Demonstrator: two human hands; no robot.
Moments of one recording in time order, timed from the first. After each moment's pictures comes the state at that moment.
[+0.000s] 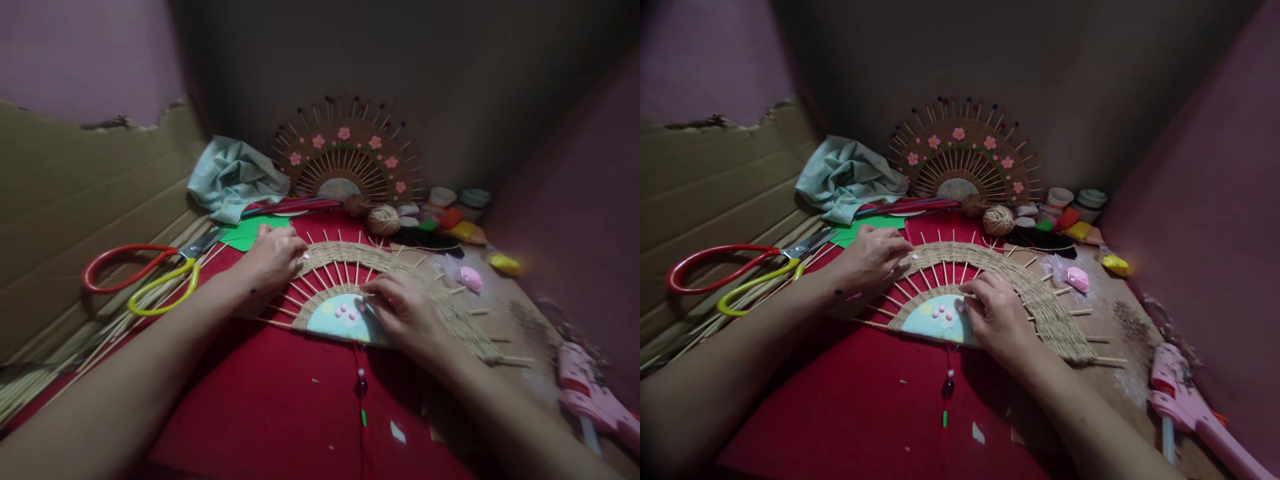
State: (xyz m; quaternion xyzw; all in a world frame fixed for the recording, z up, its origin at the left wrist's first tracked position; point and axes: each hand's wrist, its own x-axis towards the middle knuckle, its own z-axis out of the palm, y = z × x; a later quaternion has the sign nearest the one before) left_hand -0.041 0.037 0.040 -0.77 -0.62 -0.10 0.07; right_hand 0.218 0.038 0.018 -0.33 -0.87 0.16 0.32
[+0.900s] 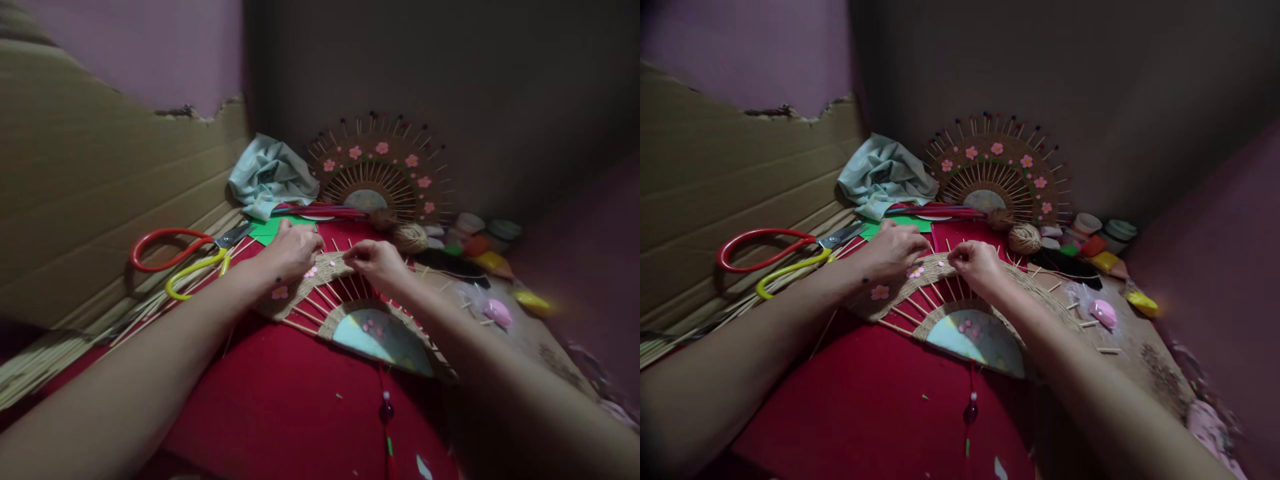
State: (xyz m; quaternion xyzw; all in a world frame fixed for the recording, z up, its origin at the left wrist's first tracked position) left_hand -0.056 0.034 0.048 -0.74 -0.67 -0.09 0.06; right_hand 0.119 0.103 0.045 -0.38 -0.86 0.25 0.23
